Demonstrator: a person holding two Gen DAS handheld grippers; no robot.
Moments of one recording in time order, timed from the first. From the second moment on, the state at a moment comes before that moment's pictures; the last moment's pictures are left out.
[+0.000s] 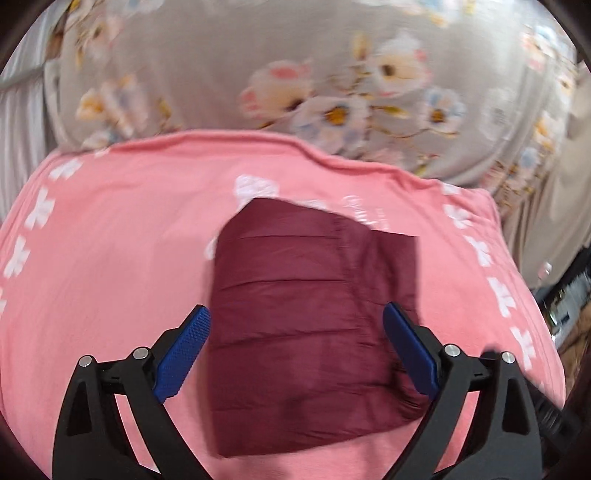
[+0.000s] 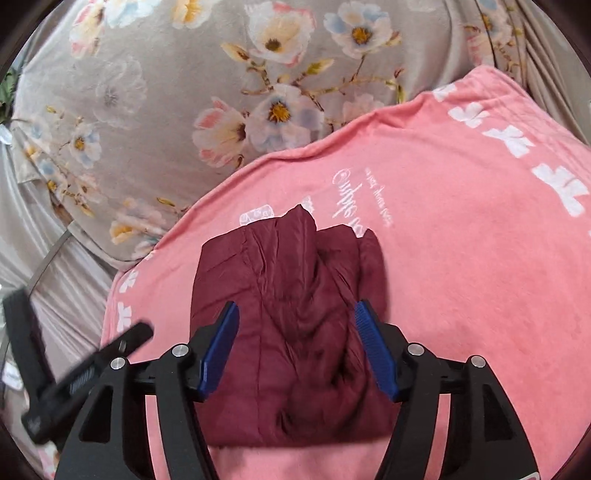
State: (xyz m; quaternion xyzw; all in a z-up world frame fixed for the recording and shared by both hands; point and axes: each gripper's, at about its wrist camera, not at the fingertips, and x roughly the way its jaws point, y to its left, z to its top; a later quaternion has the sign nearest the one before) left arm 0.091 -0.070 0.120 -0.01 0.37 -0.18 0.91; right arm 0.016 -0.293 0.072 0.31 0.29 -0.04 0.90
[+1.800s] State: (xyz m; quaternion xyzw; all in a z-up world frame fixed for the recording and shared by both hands) left arm 0.156 -0.159 0.002 0.08 0.41 -0.13 0.90; right arm 0.096 -0.306 -0.038 0.20 0.36 -0.14 0.90
